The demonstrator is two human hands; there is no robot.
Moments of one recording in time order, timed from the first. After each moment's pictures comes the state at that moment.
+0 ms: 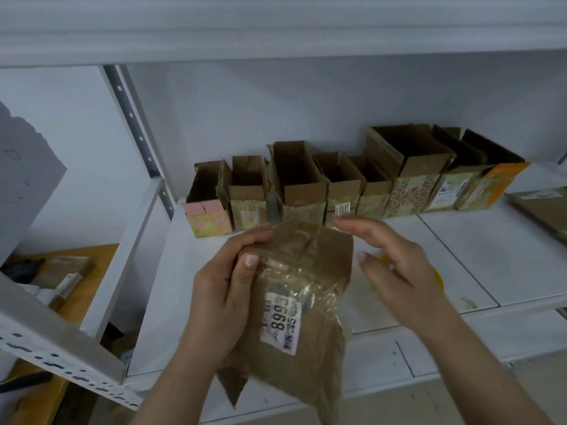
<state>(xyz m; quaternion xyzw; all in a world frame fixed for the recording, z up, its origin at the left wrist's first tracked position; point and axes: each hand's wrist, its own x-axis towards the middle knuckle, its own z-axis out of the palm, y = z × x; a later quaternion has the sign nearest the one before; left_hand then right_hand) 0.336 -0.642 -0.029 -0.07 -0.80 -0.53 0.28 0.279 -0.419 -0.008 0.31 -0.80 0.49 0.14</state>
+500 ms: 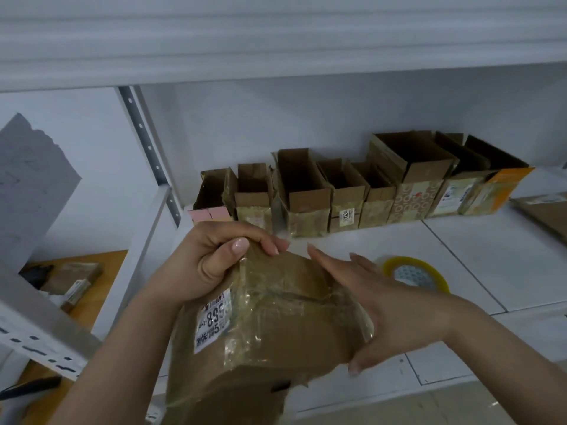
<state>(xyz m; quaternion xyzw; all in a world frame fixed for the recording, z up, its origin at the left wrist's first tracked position) 0.307 -0.691 0.016 -0.25 -0.78 -0.57 0.07 0.274 -0.413 0.011 0.41 -0.86 0.14 -0.26</state>
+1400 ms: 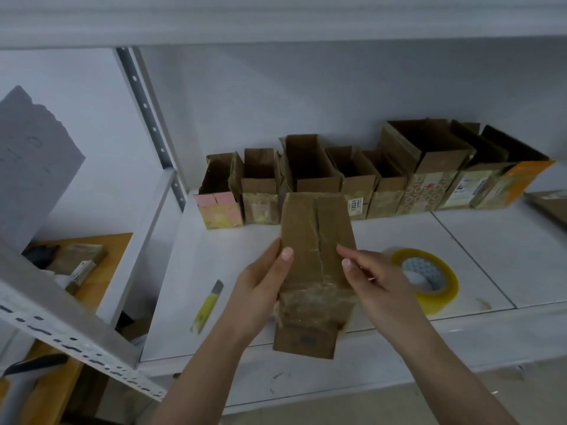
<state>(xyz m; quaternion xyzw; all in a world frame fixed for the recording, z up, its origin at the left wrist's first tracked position) 0.323 -0.629 -0.051 0.03 -0.72 -0.69 0.01 0.288 -0.446 -0.044 0.13 -0.87 0.47 0.01</state>
